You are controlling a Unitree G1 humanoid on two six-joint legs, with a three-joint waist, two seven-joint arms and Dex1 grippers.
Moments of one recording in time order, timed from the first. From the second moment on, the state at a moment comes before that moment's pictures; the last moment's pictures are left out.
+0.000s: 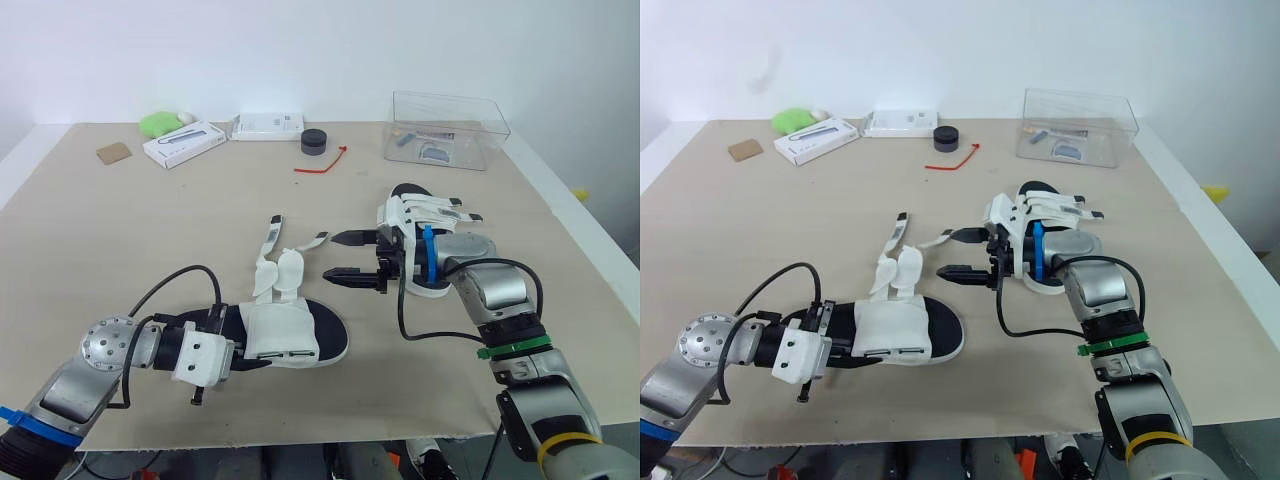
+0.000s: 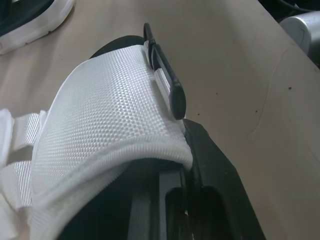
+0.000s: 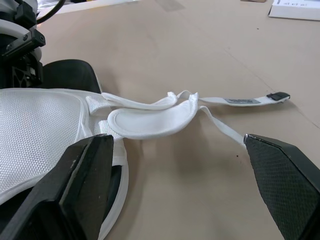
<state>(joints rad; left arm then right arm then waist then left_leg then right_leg) -0.11 0.83 -0.17 -0.21 -0.23 -0.27 -1.22 -0.71 -0.48 0.15 0.21 0.32 0.40 1.20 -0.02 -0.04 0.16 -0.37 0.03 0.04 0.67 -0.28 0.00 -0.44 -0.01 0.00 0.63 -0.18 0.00</state>
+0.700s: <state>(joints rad) -0.08 0.78 -0.17 -0.29 -0.23 -0.10 -1.12 -0.71 -0.47 0.15 0.22 0.33 0.38 1.21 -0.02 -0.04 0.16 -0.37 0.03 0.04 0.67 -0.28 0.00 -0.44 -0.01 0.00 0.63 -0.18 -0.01</state>
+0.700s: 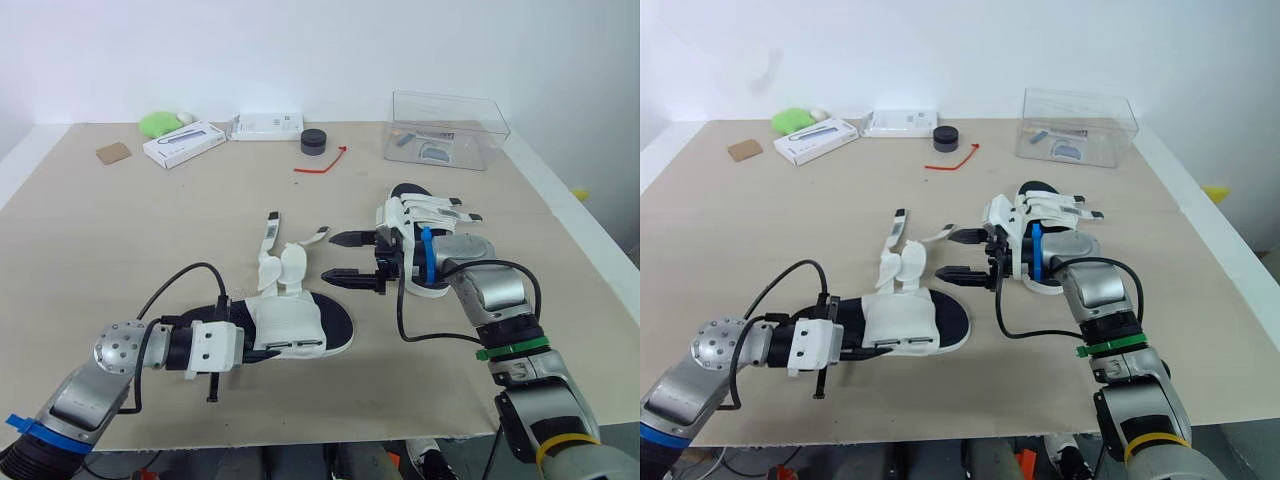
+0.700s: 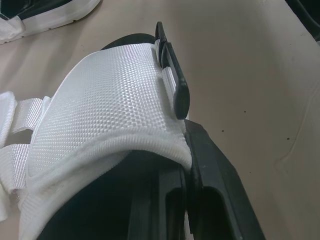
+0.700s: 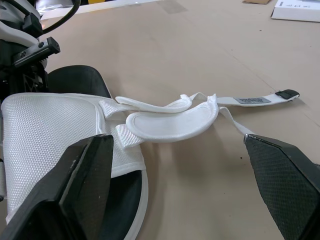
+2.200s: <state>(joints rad) -0.28 0.86 0.18 -0.32 -0.85 0.78 -0.98 -0.46 -0.55 0.27 -0.08 0.29 0.27 1.27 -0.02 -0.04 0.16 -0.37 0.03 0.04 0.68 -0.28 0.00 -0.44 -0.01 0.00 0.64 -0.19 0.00</state>
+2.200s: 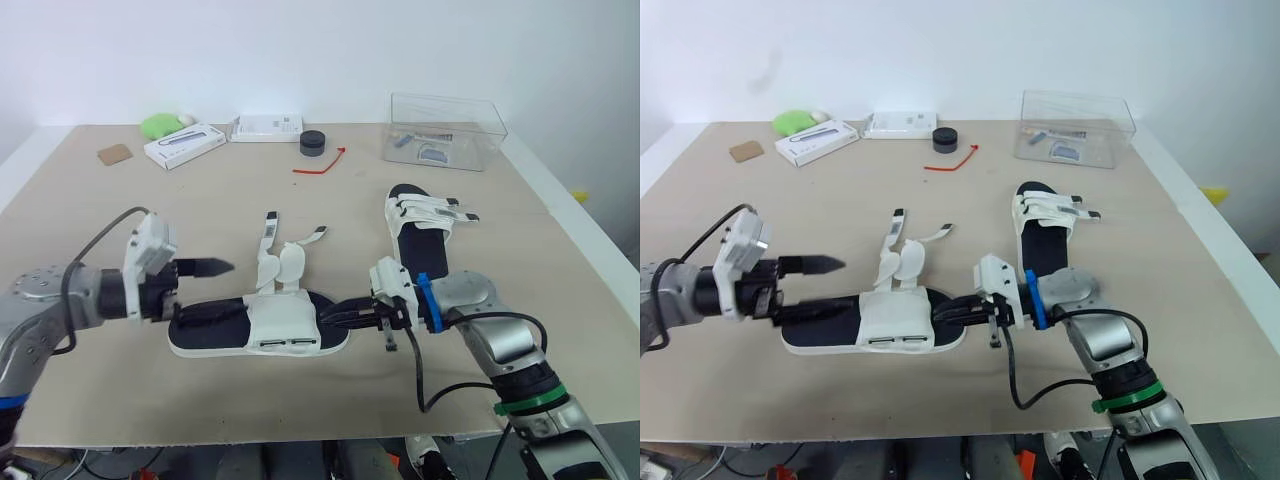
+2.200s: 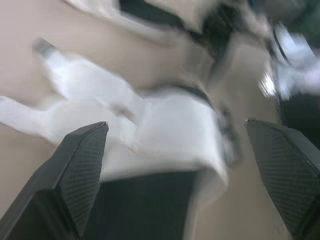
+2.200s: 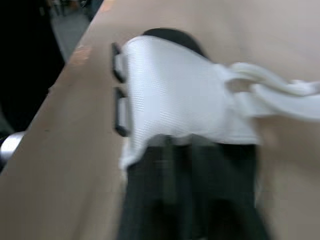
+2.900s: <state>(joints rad) -0.51 0.66 0.15 0.12 -0.83 1.12 -0.75 -0.52 -0.53 0.35 0.08 0.11 0.04 1.24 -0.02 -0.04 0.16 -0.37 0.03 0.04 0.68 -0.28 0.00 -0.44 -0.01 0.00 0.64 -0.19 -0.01</state>
